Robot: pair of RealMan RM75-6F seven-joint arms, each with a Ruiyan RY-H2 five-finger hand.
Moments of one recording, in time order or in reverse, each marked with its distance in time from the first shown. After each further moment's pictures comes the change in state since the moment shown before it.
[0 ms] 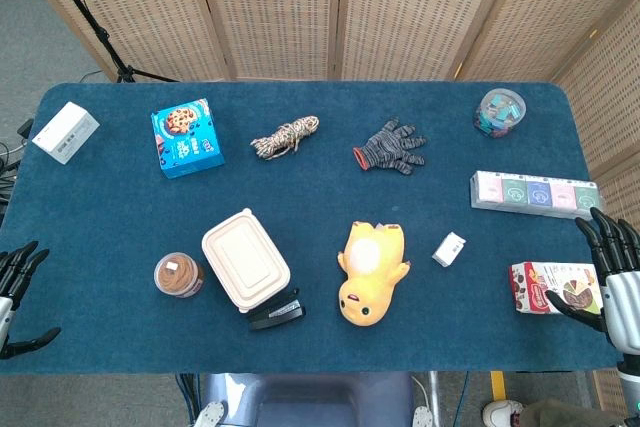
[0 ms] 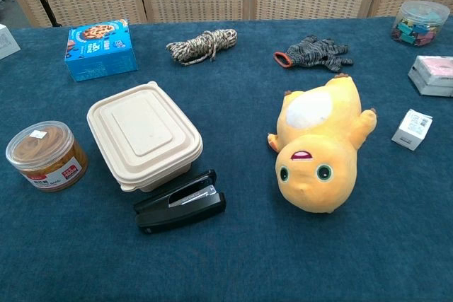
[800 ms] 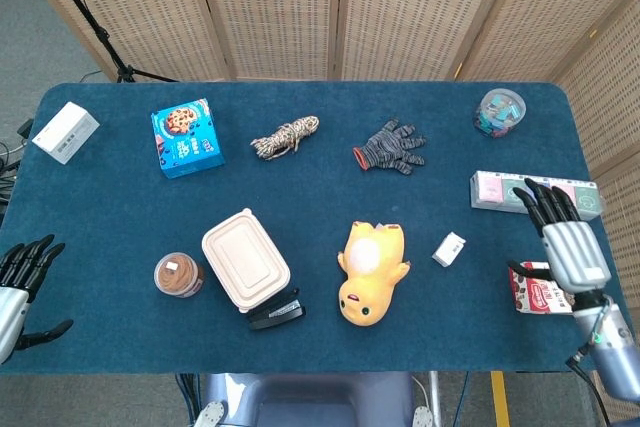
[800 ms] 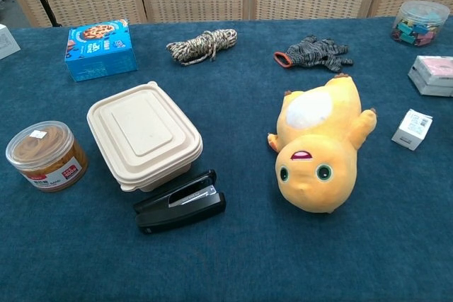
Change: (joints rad) left arm -0.029 -0.036 -0.018 0.019 0.016 -0.010 0.023; right arm 0.259 -0.026 0.080 0.064 0.134 -0.433 -0.034
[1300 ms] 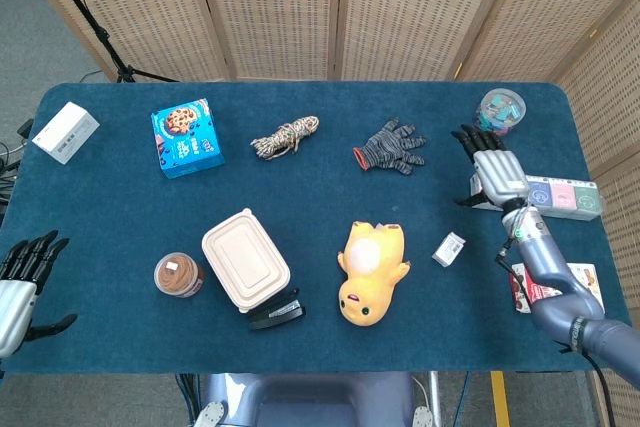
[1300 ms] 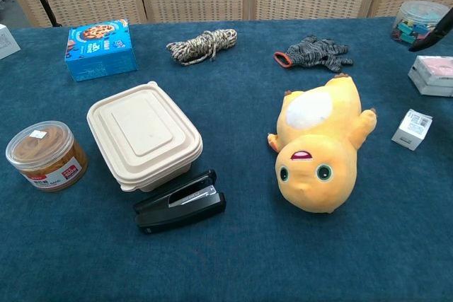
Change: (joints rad) left arm -0.028 -0.021 -0.026 -0.032 -0.092 -0.077 0.074; right arm 0.386 -0.283 0.119 0.450 0.223 -0.468 0.050
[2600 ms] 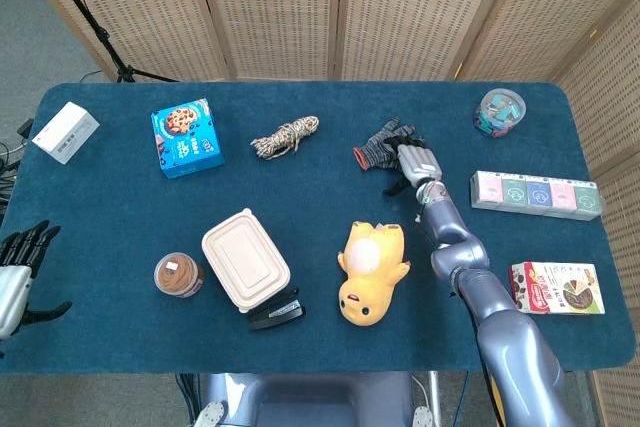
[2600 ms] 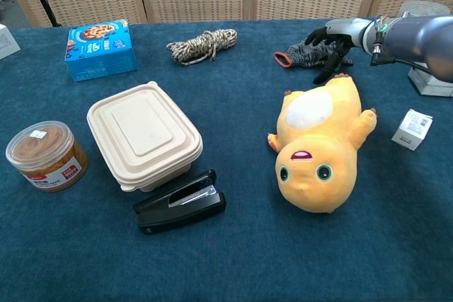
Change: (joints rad) left arm -0.042 0.003 -0.037 0.001 -0.126 -0.089 -0.009; right arm 0.388 -0.545 -0.033 0.800 -0.043 -0.436 0.414
